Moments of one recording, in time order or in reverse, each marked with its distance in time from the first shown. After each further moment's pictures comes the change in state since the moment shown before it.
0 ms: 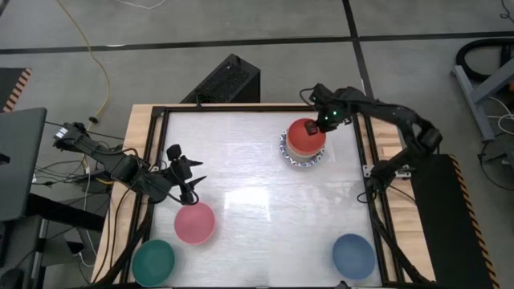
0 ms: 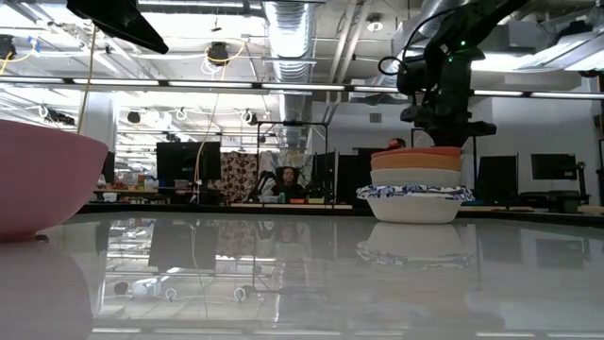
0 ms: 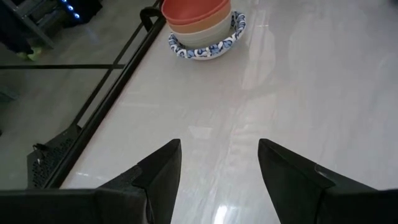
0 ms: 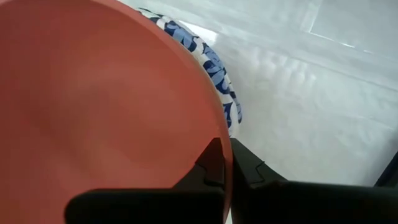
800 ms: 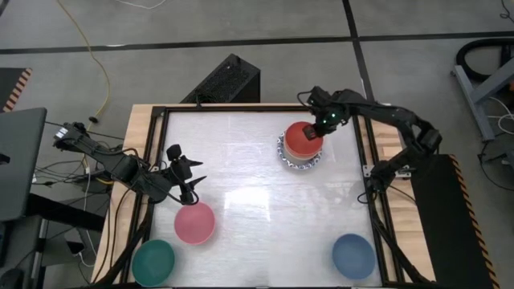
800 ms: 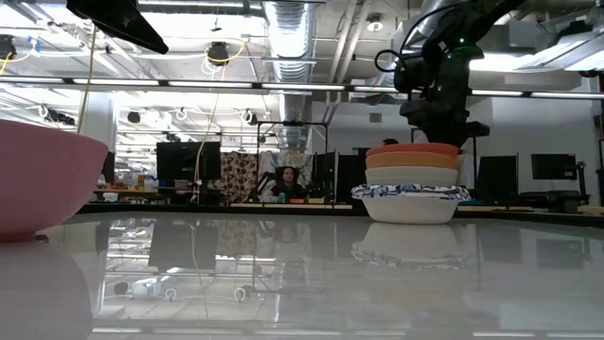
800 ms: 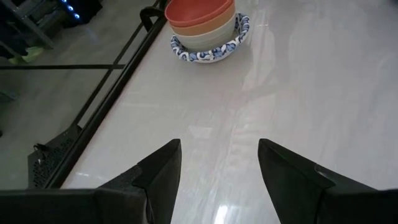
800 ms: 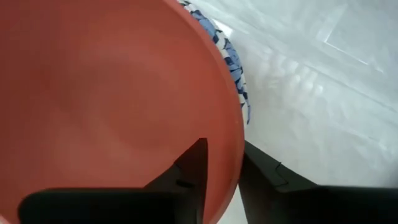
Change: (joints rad) left arm 0.000 0.000 0.000 -0.002 0.000 0.003; right arm 0.043 -0.007 -0.001 0.002 -0.054 -0.097
